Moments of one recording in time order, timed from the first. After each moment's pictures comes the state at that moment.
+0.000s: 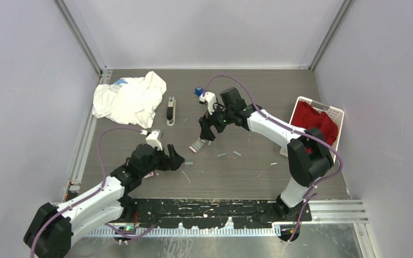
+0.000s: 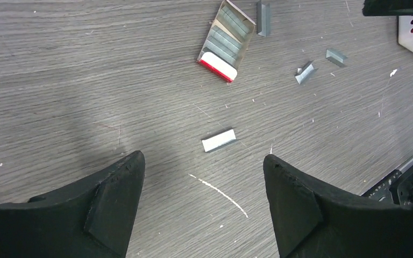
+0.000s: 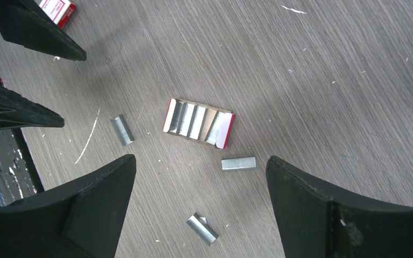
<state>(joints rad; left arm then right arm) -0.61 0.82 0.25 0.07 0.04 -0.56 0.57 1.67 1.20 -0.32 -0.54 -0.21</state>
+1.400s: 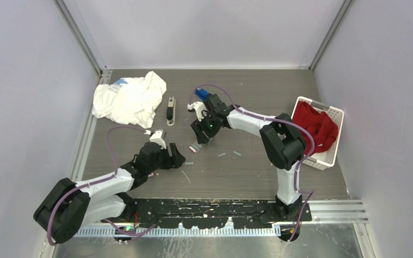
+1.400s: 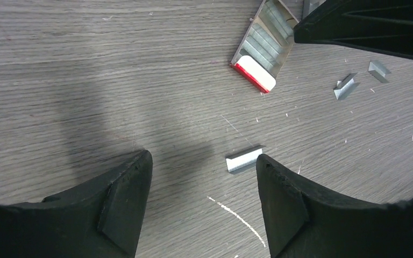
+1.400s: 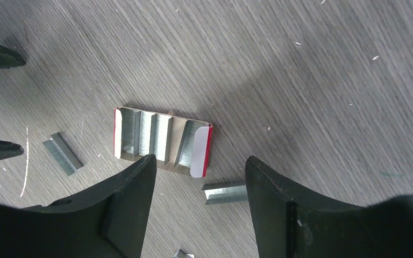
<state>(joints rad) -0.61 1.08 0.24 0.24 -0.01 -0.62 0.66 1.96 1.35 -0.39 -0.35 -0.15</state>
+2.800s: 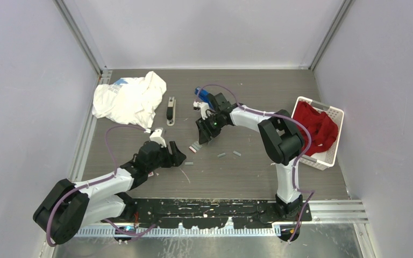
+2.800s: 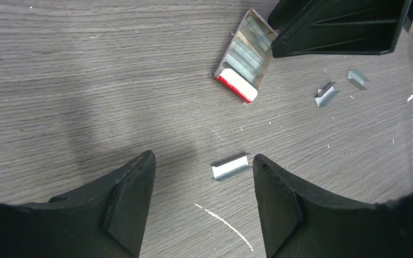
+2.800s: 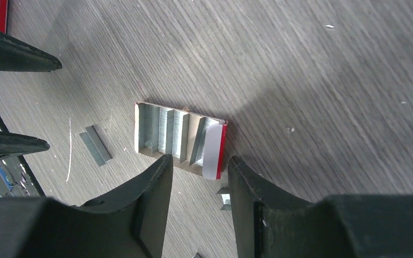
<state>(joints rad) -0.61 1.08 0.26 0.28 0.00 -0.63 0.58 2.02 1.35 -0.39 -0.58 -0.08</state>
